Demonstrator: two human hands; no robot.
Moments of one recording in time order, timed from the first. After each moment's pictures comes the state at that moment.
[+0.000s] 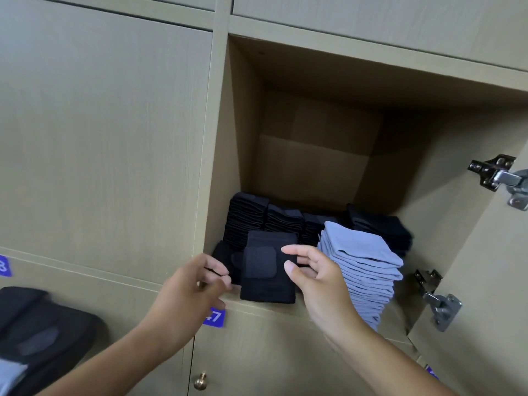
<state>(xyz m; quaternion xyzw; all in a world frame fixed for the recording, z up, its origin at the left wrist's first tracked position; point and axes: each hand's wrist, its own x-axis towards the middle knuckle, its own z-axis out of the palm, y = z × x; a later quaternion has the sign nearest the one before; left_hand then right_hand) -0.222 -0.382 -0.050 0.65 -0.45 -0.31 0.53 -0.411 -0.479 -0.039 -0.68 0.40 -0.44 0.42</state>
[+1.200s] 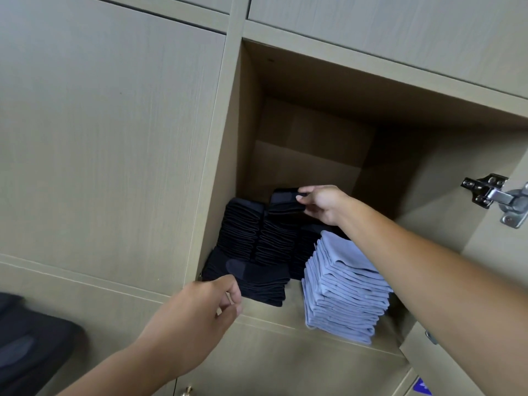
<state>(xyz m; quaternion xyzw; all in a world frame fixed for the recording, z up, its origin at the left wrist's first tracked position) -0.221 -0.388 -0.059 0.66 -0.65 -0.16 0.34 -0.376 -0.660 0.067 -0.58 0.51 -0.39 0.50</state>
